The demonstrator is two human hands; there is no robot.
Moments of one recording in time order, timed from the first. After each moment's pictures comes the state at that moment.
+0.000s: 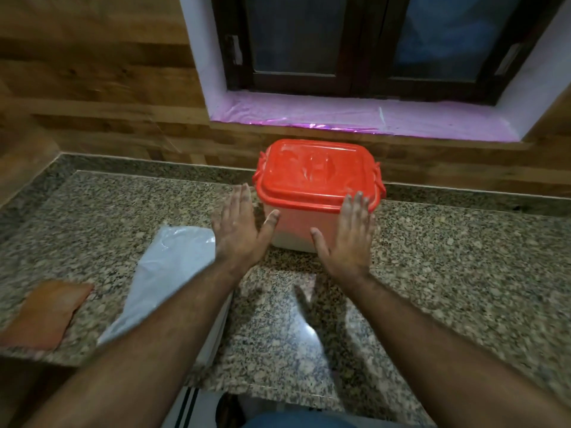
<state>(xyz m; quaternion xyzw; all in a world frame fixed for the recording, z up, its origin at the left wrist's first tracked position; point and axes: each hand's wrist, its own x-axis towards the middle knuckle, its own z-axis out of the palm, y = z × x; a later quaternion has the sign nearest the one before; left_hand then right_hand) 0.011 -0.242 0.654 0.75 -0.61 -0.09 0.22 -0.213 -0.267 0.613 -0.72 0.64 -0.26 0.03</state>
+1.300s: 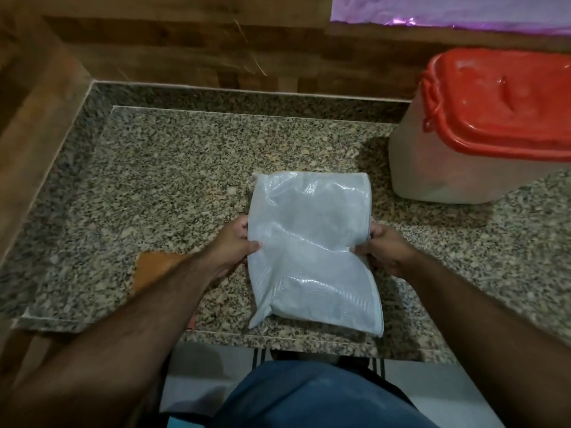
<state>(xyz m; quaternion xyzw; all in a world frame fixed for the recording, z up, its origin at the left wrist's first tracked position) 0.383 -0.206 0.489 0.65 -0.36 -0.61 0.28 0.021 -0.238 0.497 -0.41 0.61 -0.20 0.64</state>
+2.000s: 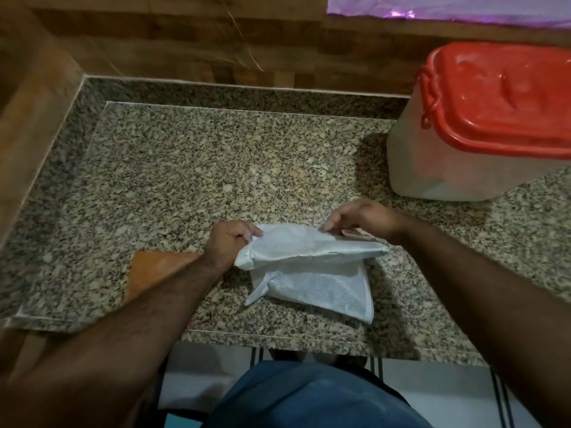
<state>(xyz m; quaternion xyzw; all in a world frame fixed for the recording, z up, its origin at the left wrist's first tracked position) 0.390 -0.198 0.462 0.57 -0.51 -0.49 0.42 0.043 -0.287 0.549 -0.63 0.47 -0.06 0.62</state>
